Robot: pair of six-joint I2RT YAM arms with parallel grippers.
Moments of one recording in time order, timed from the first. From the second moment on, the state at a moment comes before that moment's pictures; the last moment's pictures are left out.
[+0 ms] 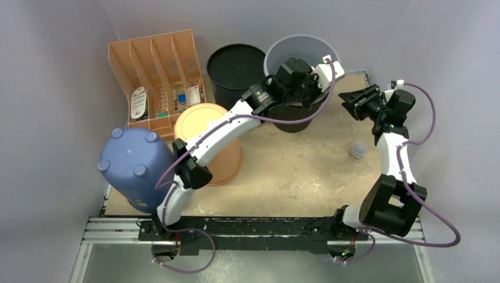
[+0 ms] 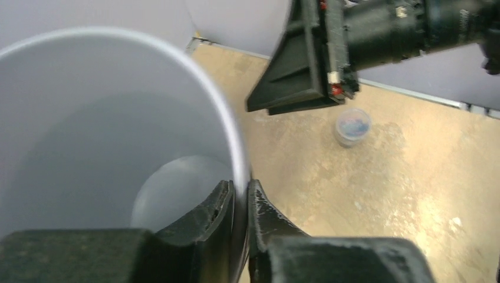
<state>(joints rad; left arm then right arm) -0.95 2.19 2.51 -0.59 0.05 0.23 -0.37 1.34 1.00 -0.04 -0.67 0.92</state>
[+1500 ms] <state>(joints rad) -1.05 2.01 2.34 -0.62 -0.02 0.09 -0.37 1.09 0.72 0.33 -0.98 1.09</state>
